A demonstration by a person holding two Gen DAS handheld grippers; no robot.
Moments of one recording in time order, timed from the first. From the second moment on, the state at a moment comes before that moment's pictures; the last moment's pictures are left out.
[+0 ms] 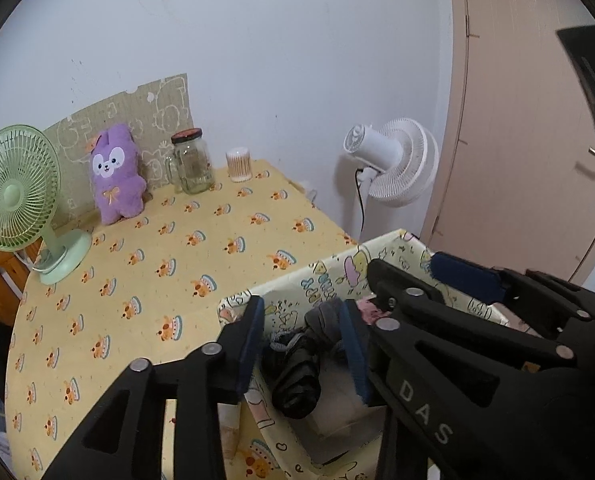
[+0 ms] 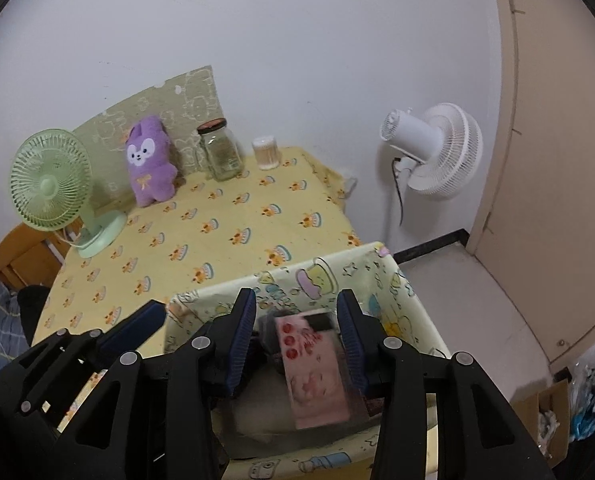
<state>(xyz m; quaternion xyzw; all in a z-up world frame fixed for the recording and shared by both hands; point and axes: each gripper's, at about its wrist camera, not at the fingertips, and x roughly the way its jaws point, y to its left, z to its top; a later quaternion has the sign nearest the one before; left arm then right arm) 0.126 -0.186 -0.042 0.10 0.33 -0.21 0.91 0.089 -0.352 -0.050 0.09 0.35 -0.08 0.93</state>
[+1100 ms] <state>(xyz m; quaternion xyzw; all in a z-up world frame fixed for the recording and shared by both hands) 0.113 -0.066 -0.041 0.07 0.33 -0.14 0.93 0.077 -0.239 -0.052 0.05 0.33 -0.09 0.94</state>
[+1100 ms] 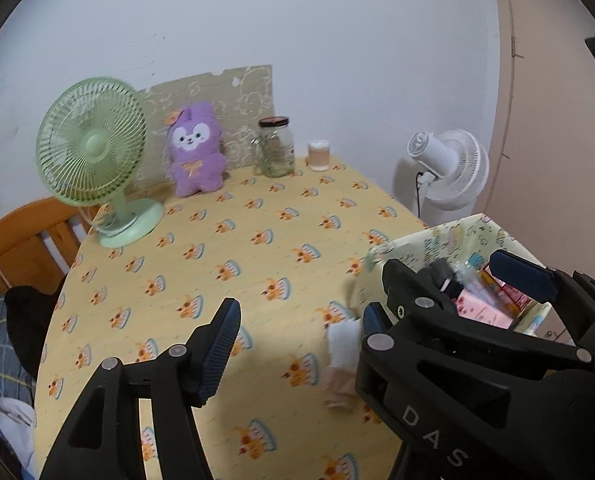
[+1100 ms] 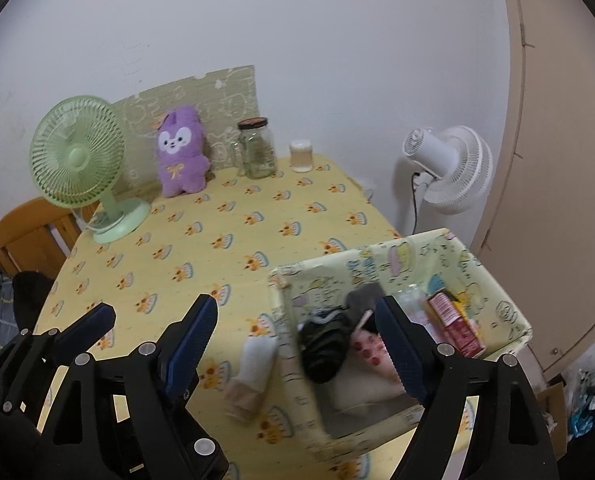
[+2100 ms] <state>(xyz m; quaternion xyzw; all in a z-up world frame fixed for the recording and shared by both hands) 0.127 0.028 -0.101 0.06 0.37 -0.12 0.92 0.096 -0.139 -0.112 0.05 0.38 -0.08 0.92</state>
